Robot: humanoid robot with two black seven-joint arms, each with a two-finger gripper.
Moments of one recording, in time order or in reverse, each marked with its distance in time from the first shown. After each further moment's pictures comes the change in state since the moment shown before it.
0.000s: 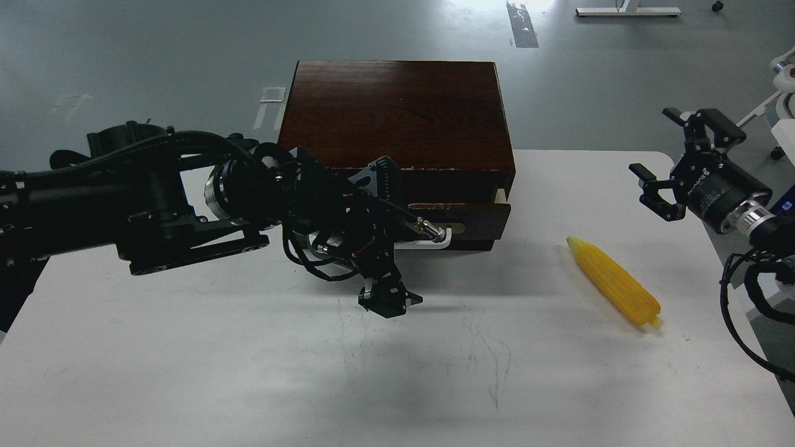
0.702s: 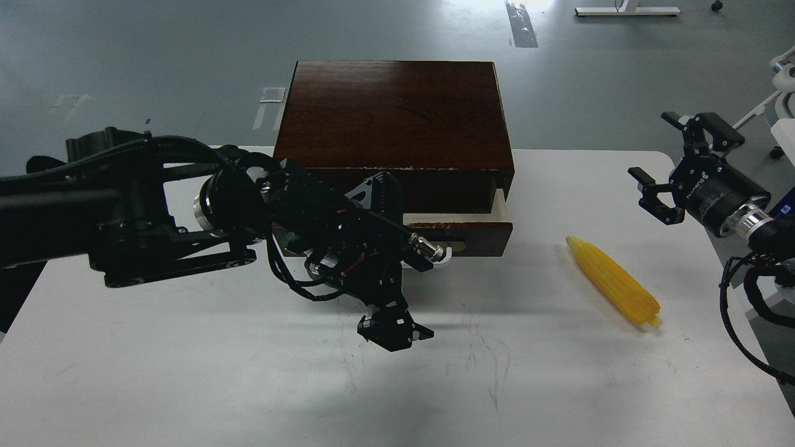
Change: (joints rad) left arm -0.011 0.078 -0.045 -0.114 -0.167 0.000 0.000; right arm -0.008 -0.001 0.001 0.002 0.000 0.002 0.000
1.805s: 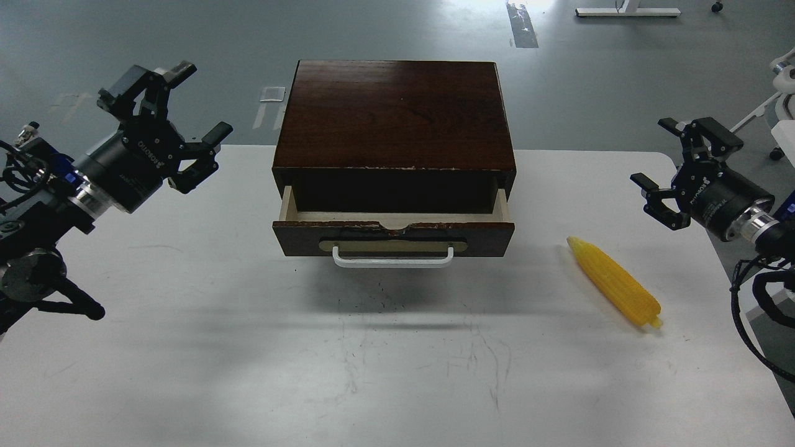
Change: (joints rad) left arm 0.820 0.367 -0.635 0.265 -1.652 0.145 0.000; right arm -0.003 -0.028 -0.002 0.004 -0.146 0.004 0.000
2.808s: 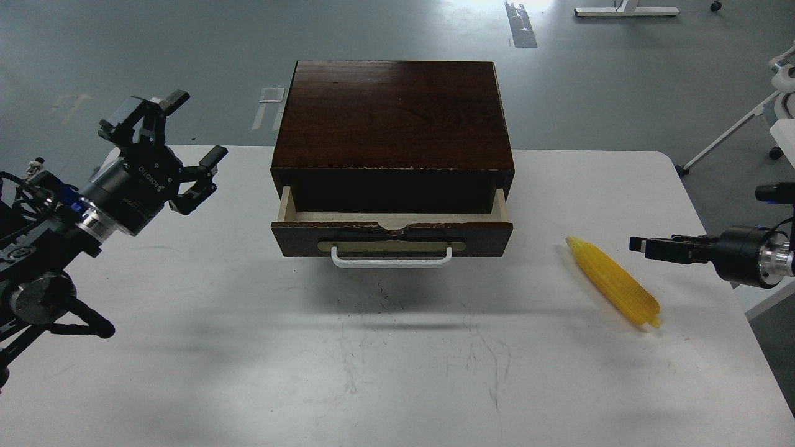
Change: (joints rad) left arm 0.065 -0.052 -0.053 0.021 0.022 -0.005 0.000; right arm 0.082 -0.048 -0.143 -0.033 -1.365 -0.169 0.000
